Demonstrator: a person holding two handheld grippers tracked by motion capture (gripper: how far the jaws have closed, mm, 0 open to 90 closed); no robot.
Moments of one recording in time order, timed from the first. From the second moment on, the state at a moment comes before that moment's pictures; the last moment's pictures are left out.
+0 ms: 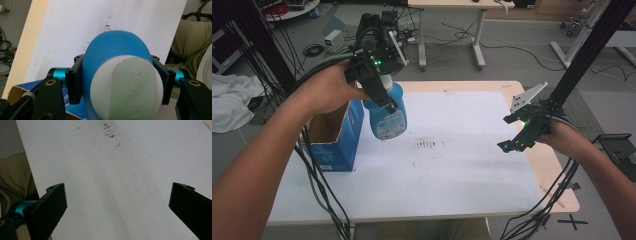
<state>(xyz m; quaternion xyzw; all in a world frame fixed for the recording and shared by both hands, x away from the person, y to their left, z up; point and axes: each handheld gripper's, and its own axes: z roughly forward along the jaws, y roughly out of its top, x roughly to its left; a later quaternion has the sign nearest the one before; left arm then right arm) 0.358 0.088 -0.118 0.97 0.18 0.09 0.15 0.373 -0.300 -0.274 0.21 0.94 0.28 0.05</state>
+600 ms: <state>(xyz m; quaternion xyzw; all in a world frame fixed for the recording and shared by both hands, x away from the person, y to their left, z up) 0.365 0.159 -0.075 0.96 0.22 0.09 0.17 0.372 -0.310 -0.270 0.20 0.93 0.29 0.06</state>
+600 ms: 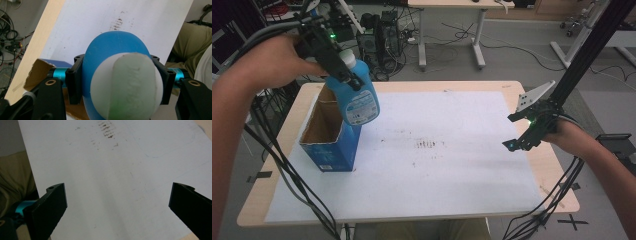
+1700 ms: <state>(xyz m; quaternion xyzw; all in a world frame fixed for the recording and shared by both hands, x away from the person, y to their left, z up) 0.386 0.258 -0.103 0.93 0.32 0.11 0.17 0.370 -0.305 -0.271 0.19 0.94 0.29 0.06</state>
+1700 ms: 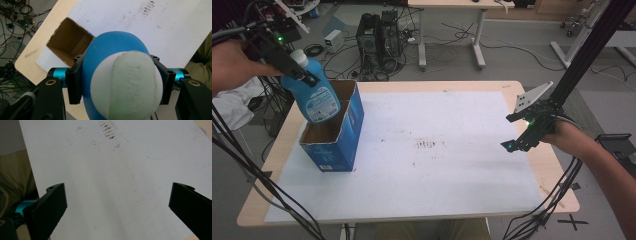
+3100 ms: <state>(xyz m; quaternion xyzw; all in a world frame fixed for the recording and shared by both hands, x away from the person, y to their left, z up) 0.413 0.268 -0.250 0.93 0.33 0.08 0.16 0.373 -0.294 -0.284 0.18 0.94 0.29 0.05</state>
